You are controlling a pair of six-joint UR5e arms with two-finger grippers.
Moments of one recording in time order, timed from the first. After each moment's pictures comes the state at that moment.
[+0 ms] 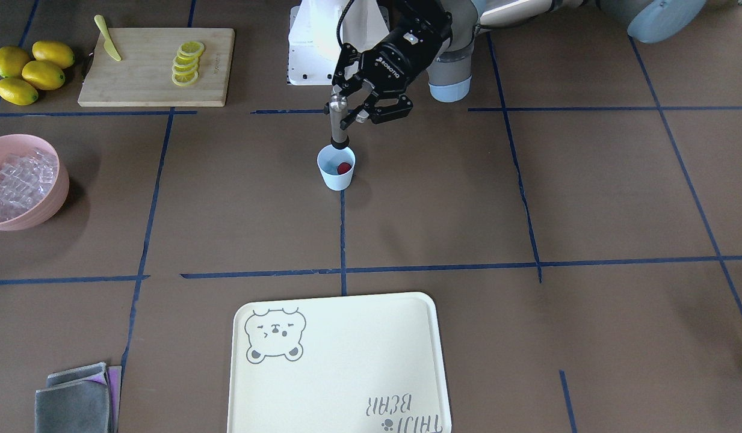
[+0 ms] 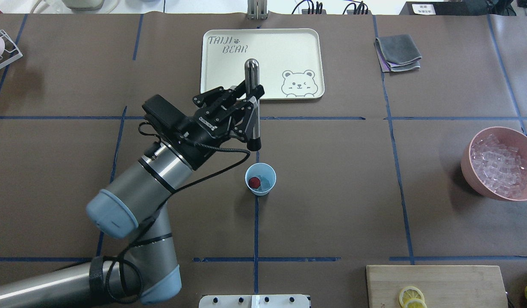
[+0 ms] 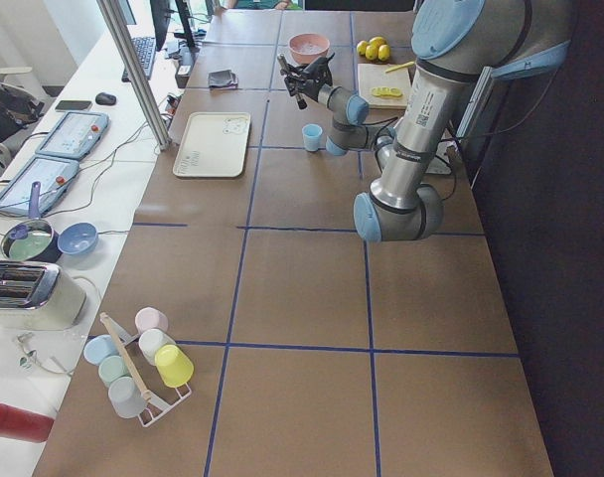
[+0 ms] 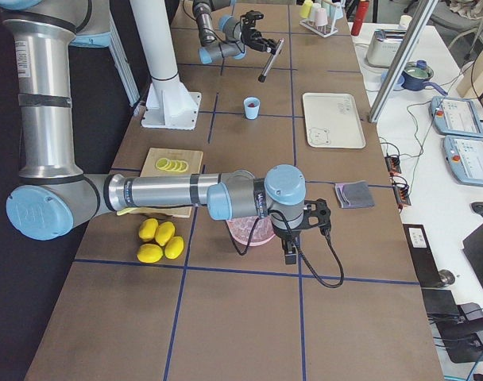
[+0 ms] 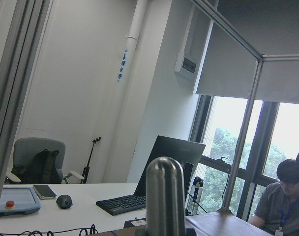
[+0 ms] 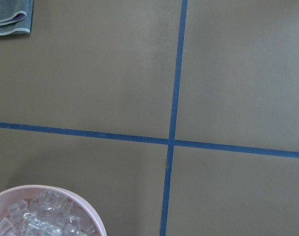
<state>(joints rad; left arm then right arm) -0.39 -2.14 -1.62 -3.12 -1.04 -0.57 1.61 -1.58 1.67 -1.49 2.38 0.01</state>
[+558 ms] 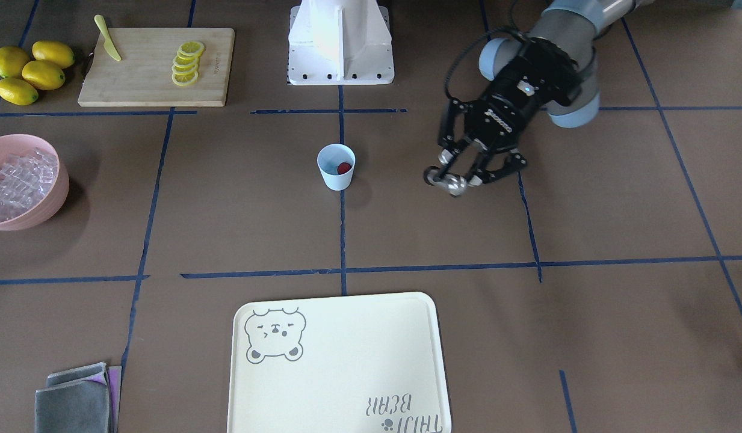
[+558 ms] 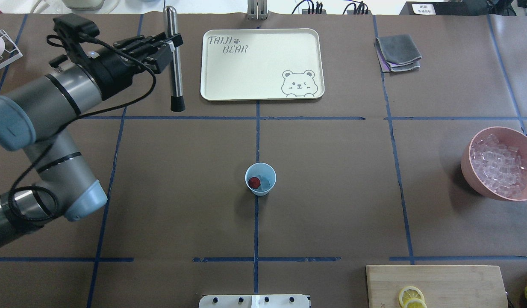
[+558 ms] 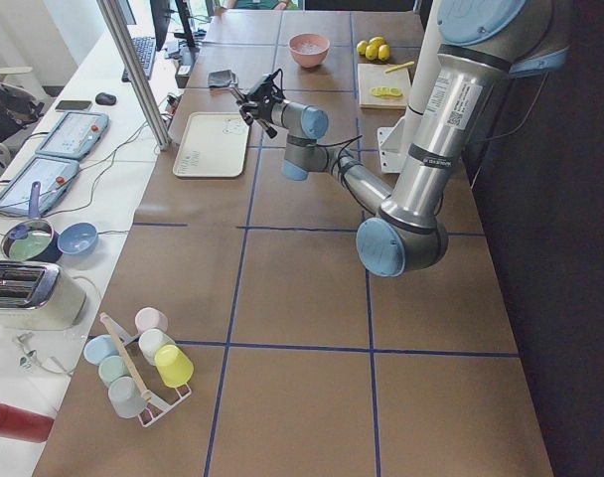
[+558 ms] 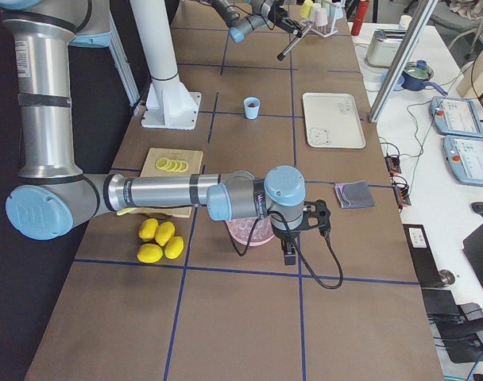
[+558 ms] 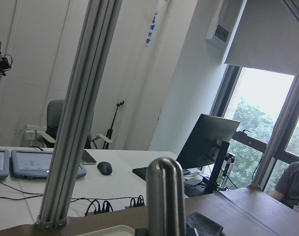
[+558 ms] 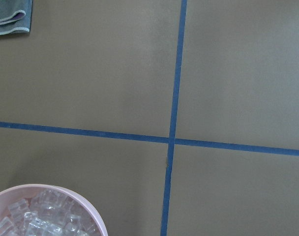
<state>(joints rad) -0.77 -1.94 -1.67 -2.91 -1.48 -0.91 1.61 -1.58 1.67 -1.49 2.38 0.02</state>
